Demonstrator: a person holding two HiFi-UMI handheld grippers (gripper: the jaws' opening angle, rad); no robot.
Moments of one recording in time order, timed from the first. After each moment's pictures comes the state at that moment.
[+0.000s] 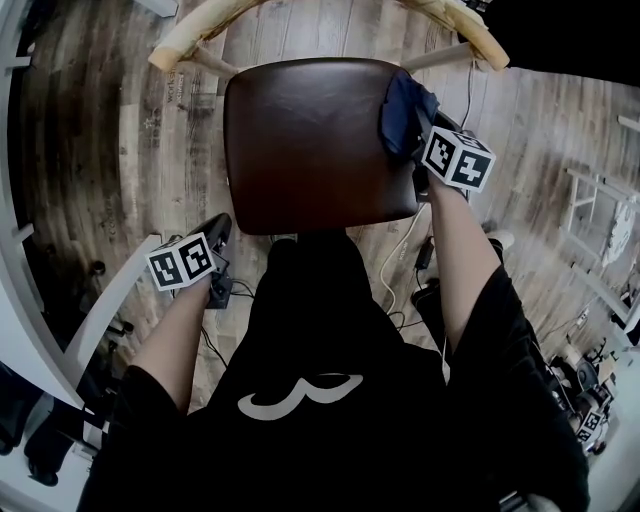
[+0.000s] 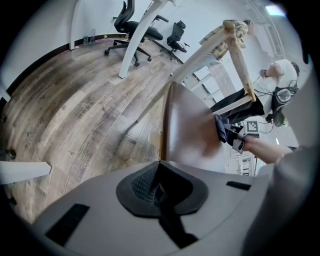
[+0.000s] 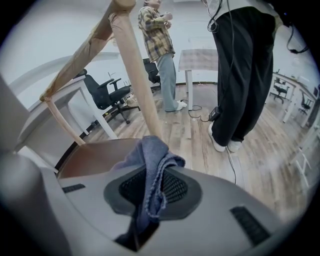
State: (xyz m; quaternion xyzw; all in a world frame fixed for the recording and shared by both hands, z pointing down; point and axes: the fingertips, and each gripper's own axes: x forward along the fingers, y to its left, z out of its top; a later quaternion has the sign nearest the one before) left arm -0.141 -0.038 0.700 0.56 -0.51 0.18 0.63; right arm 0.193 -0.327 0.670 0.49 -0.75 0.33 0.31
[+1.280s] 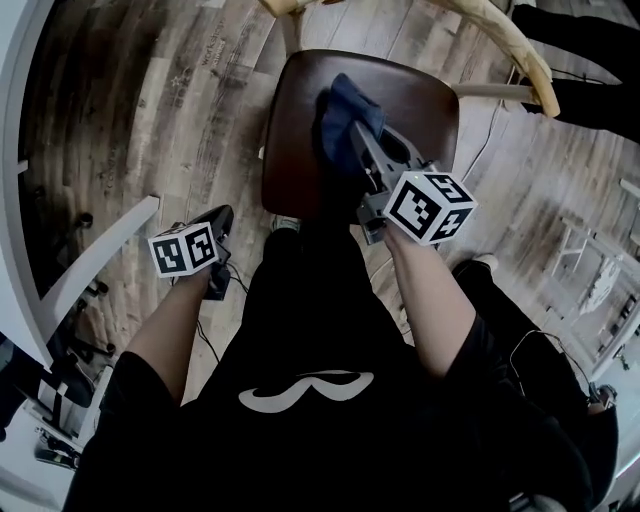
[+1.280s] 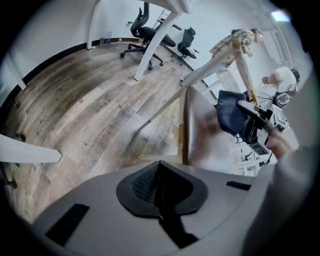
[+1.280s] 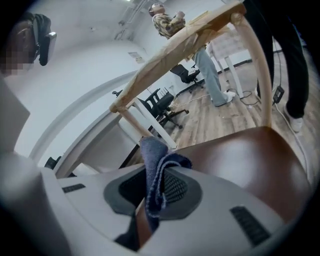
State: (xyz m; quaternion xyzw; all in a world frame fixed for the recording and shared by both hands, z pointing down) left arm -0.174 0.015 0.702 0.53 -0.55 0.16 0.63; right arm -0.022 -0.232 0.574 0.29 -0.85 0.40 0.15
